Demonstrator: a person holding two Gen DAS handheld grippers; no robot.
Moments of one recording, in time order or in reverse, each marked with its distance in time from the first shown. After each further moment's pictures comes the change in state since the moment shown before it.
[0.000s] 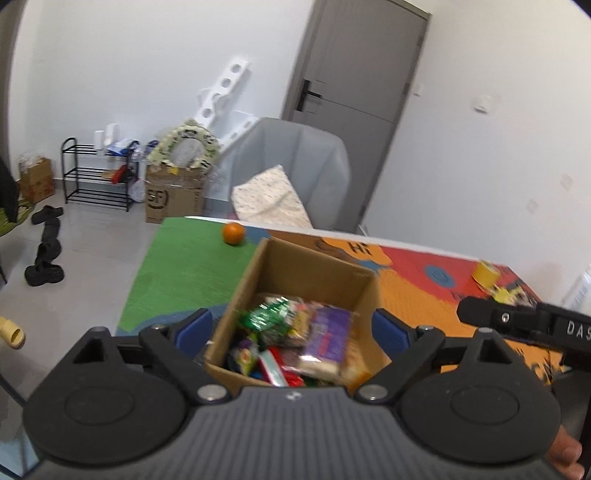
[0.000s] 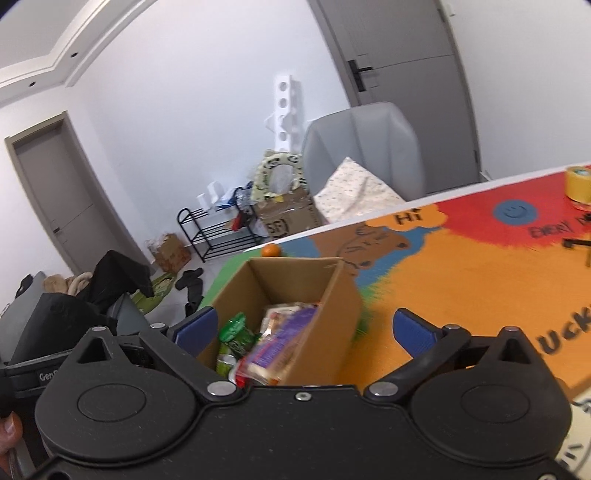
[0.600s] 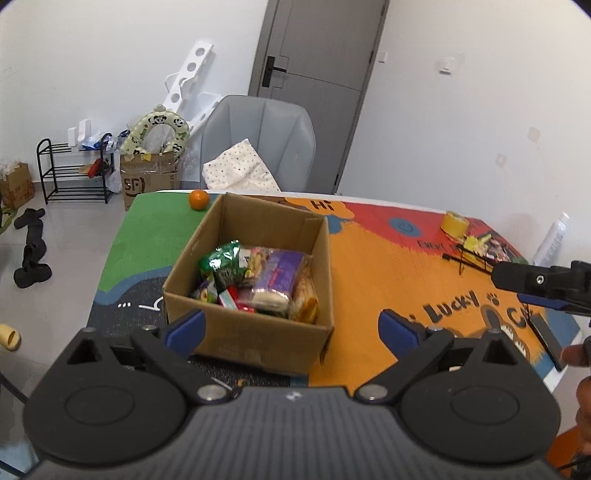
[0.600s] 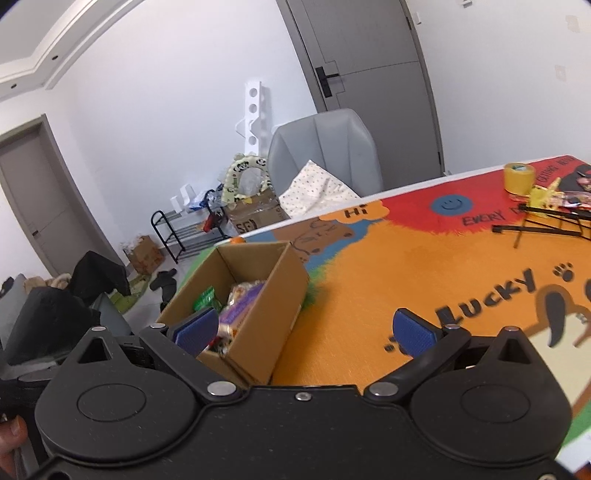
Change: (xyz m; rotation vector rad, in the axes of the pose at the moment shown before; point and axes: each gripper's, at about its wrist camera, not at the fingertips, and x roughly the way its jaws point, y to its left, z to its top) left arm -0.033 -0.039 -0.042 0.093 0.077 -0.044; right arm -0.078 -0.018 -0.027 0.006 -0.003 -0.102
